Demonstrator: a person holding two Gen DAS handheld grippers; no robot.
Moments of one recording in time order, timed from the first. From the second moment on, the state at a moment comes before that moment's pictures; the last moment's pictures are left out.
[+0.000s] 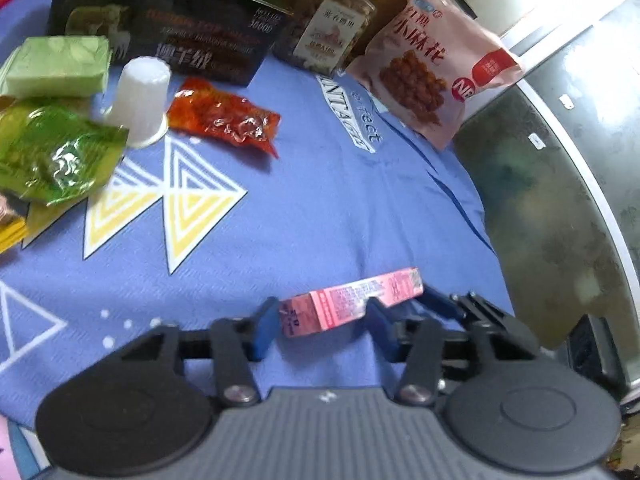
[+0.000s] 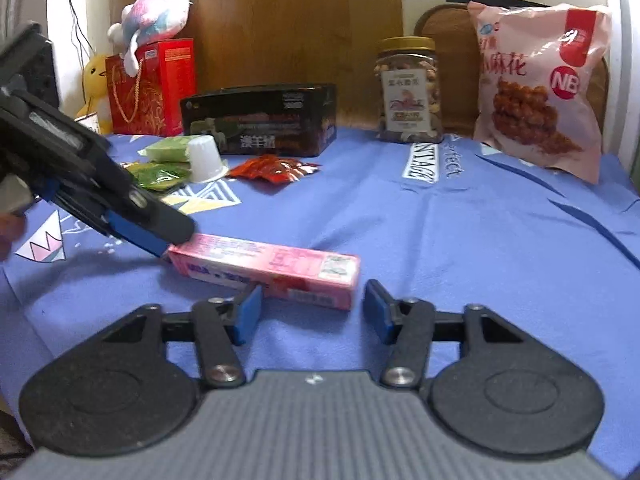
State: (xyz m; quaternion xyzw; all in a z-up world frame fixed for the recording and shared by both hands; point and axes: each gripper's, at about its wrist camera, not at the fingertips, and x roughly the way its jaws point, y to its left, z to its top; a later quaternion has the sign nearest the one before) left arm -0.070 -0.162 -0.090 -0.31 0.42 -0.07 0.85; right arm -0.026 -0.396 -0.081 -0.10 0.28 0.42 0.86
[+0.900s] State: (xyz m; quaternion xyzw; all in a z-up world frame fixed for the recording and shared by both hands) left arm 0.041 0.013 -0.008 -0.29 0.30 0.03 0.91; right arm 0.100 -0.193 -0.023 -0.09 0.22 0.42 0.88
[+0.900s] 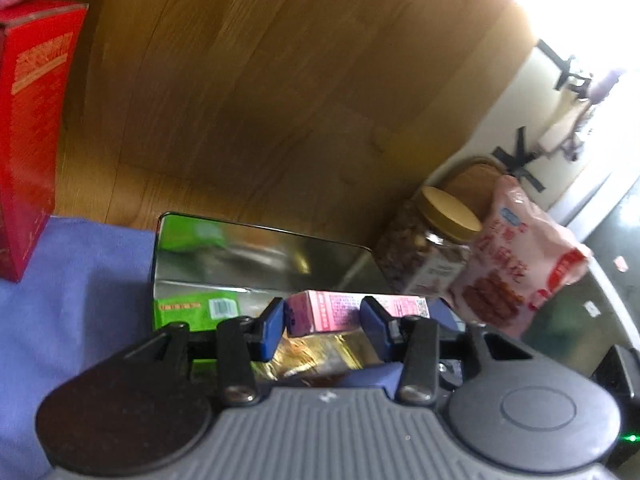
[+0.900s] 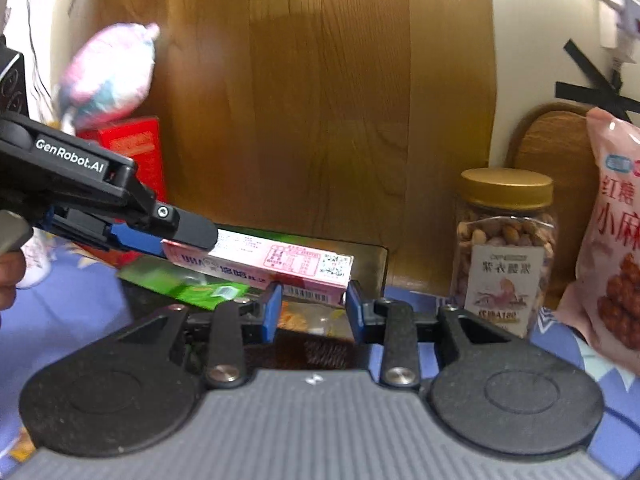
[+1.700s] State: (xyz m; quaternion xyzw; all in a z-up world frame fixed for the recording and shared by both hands) left arm -0.084 0.051 -0.061 -0.38 0.28 0.08 0.88; right arm -0.008 -0.195 -0.047 -0.03 0.29 0.56 0.77
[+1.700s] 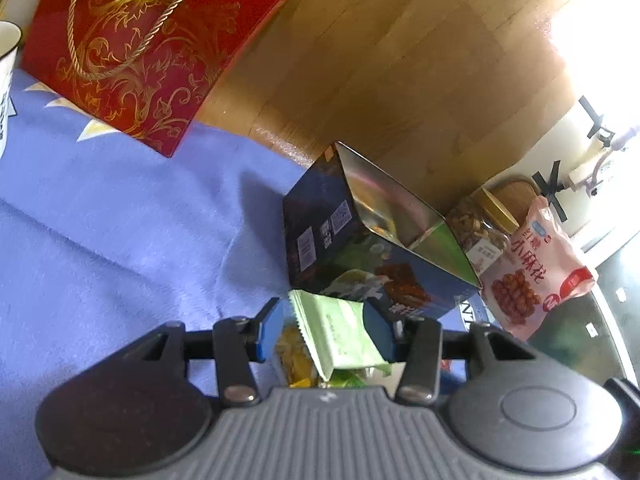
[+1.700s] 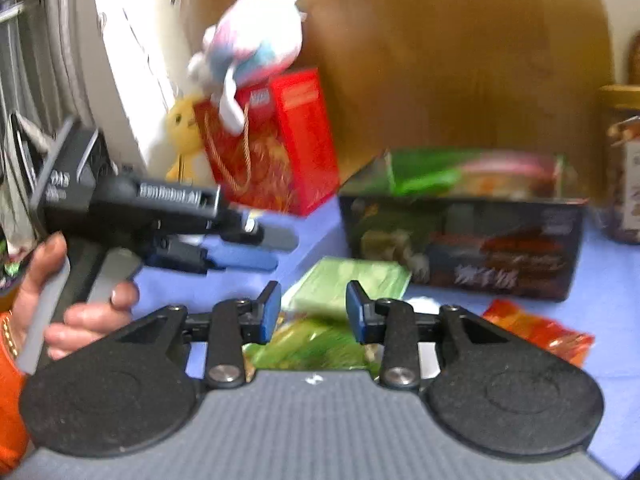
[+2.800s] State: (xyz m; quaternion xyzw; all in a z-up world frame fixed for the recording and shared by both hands) left arm -0.014 -0.003 0.003 -0.29 0.27 0.01 0.92; right arm 0.034 -0.200 -0.014 -0.03 0.23 0.48 0.85
